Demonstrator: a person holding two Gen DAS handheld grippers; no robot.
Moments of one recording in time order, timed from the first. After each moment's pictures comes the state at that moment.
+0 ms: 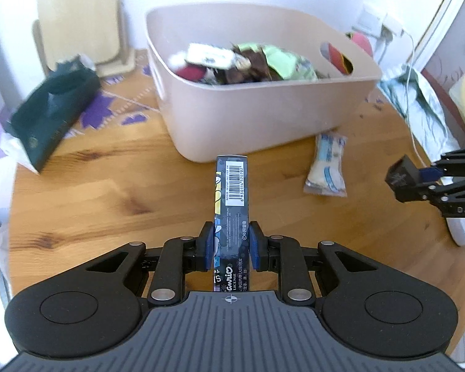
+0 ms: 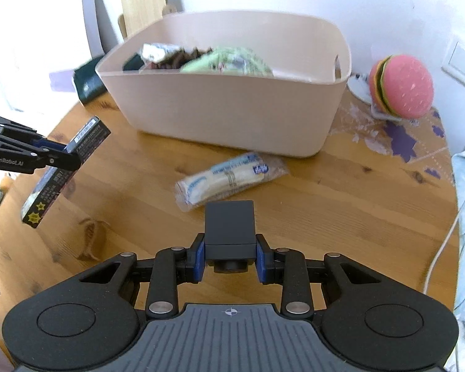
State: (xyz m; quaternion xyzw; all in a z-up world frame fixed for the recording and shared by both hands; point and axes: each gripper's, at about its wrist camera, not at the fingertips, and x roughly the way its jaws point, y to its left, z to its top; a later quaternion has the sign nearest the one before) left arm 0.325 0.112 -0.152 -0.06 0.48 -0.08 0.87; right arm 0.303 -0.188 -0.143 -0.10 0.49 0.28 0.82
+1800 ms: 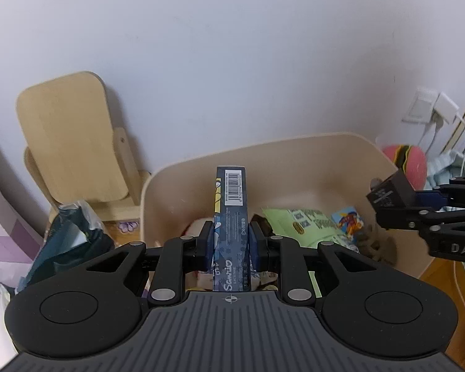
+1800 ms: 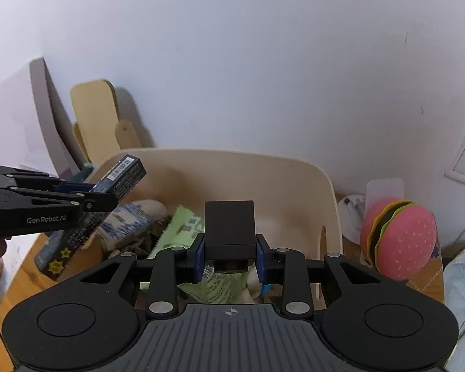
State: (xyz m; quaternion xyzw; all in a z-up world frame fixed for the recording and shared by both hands) left arm 0.490 0.095 -0.100 -0.04 0.41 -0.01 0.91; right arm 0.464 -0.121 -0.093 -0.05 0.41 0.24 0.88
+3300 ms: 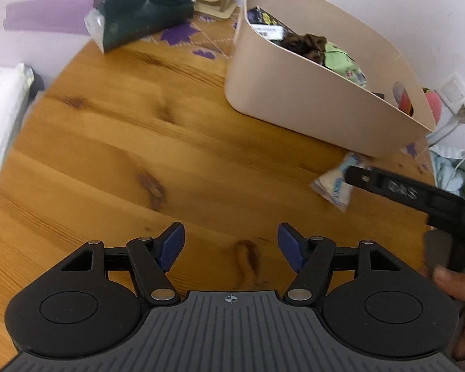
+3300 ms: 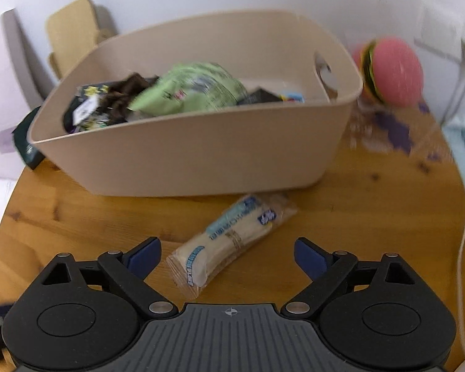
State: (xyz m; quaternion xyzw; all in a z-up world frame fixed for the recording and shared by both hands) left arm 0.276 0.069 -0.166 -0.24 0.52 0.11 0.81; right arm 0.361 -0.128 -0.186 -0.01 0.51 0.15 0.85
